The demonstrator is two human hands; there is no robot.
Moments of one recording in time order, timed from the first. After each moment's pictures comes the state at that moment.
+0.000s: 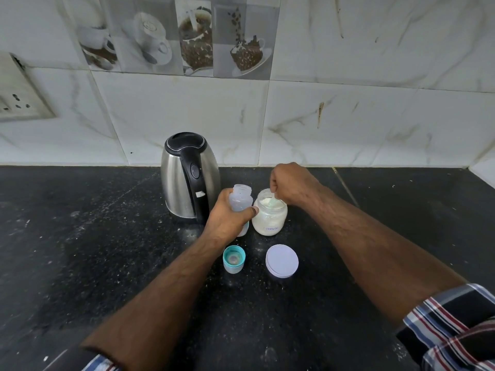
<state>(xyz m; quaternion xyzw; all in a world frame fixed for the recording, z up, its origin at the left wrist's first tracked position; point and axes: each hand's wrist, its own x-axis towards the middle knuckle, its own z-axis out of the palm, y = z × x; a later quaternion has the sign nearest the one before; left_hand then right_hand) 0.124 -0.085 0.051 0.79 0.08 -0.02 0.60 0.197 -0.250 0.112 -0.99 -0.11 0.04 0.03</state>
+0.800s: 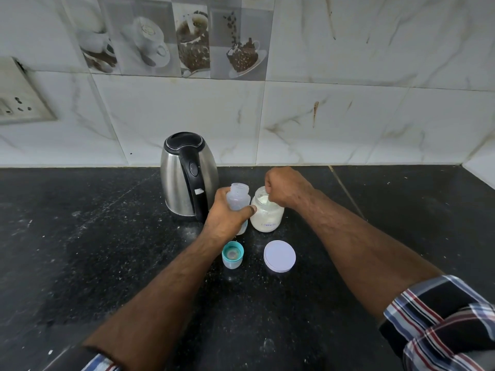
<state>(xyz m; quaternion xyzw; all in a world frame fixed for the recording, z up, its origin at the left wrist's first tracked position) 0.111 -0.086 0.054 0.79 0.08 -0.01 0.61 0.186 -0.249 0.101 -0.99 -0.12 0.02 0.05</state>
